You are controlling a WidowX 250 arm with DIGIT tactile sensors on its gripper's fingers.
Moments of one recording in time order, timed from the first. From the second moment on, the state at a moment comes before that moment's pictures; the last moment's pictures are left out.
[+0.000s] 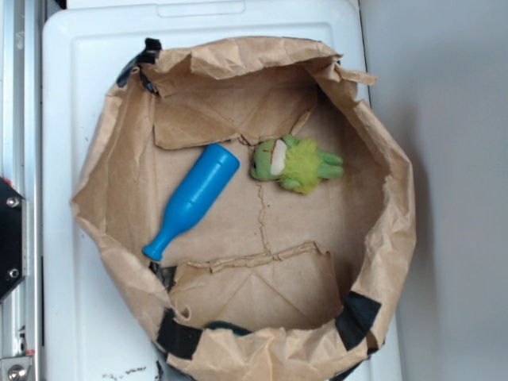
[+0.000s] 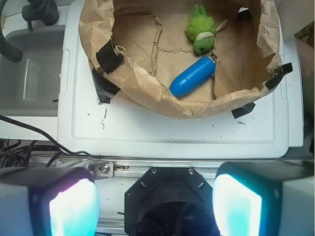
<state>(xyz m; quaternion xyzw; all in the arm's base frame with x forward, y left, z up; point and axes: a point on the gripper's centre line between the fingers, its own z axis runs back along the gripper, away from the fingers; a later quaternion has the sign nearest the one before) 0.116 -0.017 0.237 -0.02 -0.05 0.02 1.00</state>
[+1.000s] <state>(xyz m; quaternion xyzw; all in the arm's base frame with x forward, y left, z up) 0.196 0.038 0.224 -0.03 -0.07 0.02 1.00</state>
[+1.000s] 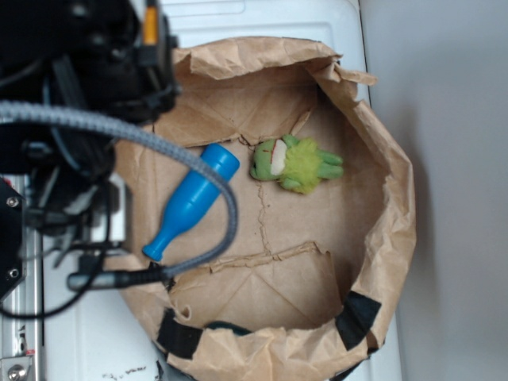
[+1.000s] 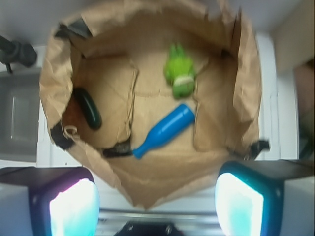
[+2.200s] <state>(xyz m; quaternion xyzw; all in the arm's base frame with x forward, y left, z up) 0.219 0.041 0.159 0.00 -0.06 0.00 1.00</state>
